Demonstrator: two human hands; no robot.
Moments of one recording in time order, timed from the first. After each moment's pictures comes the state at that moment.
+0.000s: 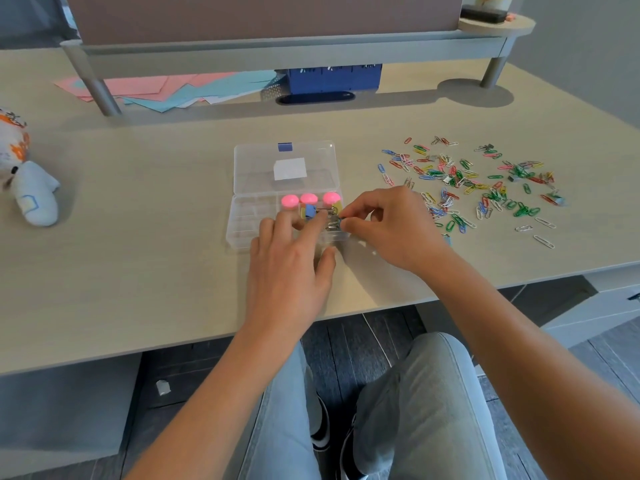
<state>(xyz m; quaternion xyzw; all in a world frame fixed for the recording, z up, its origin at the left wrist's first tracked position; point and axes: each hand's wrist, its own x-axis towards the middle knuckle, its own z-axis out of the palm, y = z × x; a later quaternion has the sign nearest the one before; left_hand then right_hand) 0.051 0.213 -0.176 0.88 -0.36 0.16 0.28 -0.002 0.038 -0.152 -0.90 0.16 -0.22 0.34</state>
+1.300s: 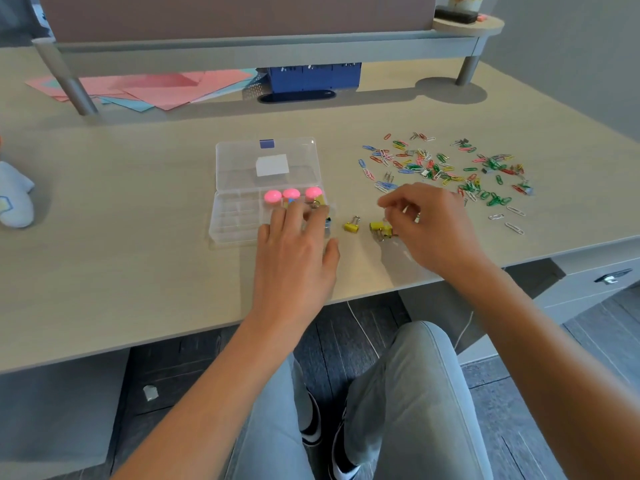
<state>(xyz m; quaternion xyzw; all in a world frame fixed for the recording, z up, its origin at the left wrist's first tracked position) 0.036 0.196 -0.174 0.86 -0.40 0.20 0.24 -0.062 0.015 -0.145 -0.90 0.22 -0.27 0.24</state>
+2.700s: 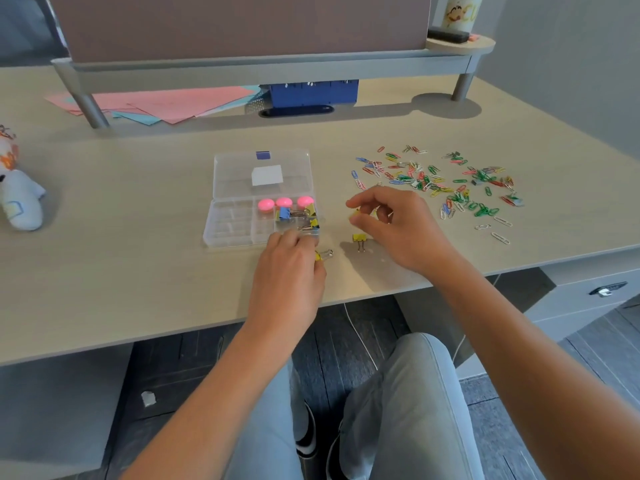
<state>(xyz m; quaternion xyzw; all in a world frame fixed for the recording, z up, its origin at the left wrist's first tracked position) 0.016 0.195 -0.171 0.88 -0.38 0.10 0.27 -0.051 0.010 -0.145 -0.87 0.15 -0.25 0.40</state>
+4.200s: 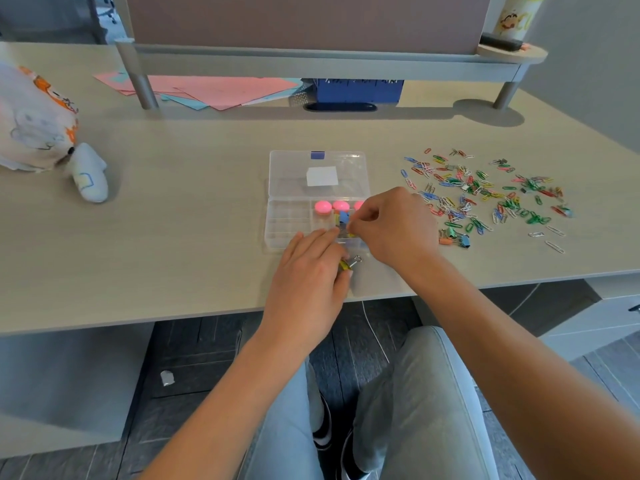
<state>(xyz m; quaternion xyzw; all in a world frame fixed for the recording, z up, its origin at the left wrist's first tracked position) 0.040 0.262 -0.187 0.83 -0.45 0.10 0.31 0.011 0.104 -0.137 -0.91 0.30 -0.20 0.21</state>
